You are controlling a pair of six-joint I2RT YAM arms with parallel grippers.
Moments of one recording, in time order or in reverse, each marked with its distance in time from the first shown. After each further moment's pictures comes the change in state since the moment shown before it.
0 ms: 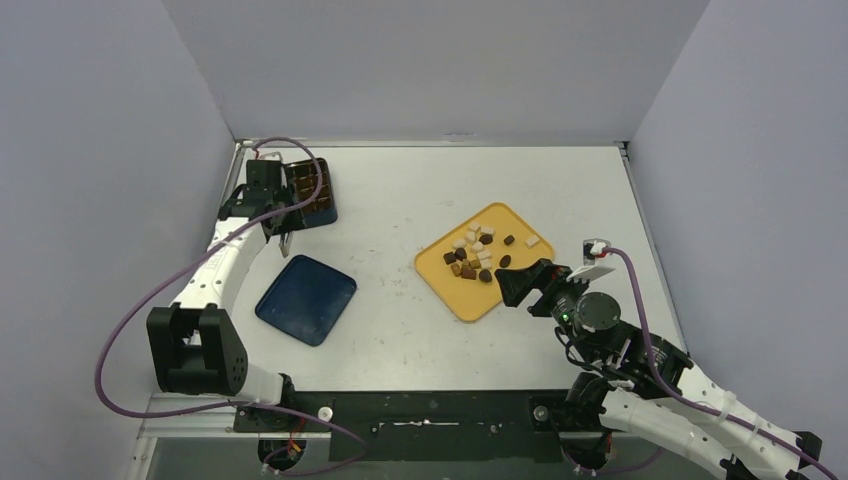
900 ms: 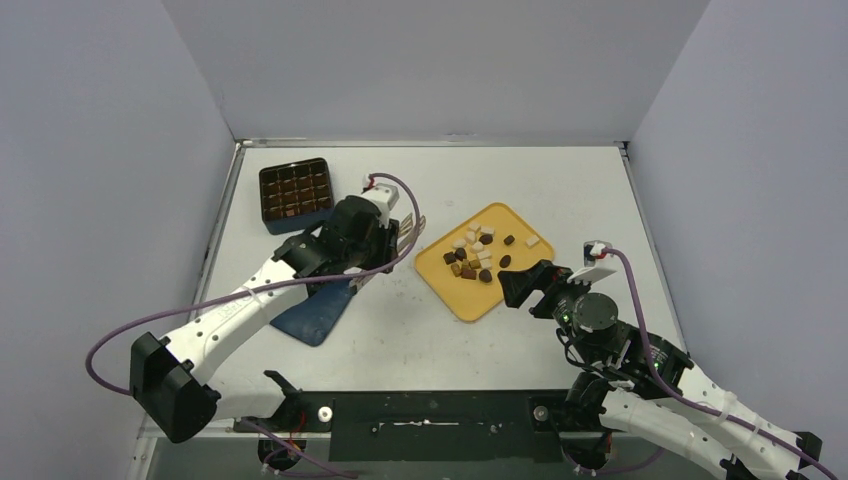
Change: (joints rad) left arm -0.625 -0.220 -0.071 -0.002 0.084 -0.048; right arm 0.000 -0.002 0.001 -0.048 0.029 0.008
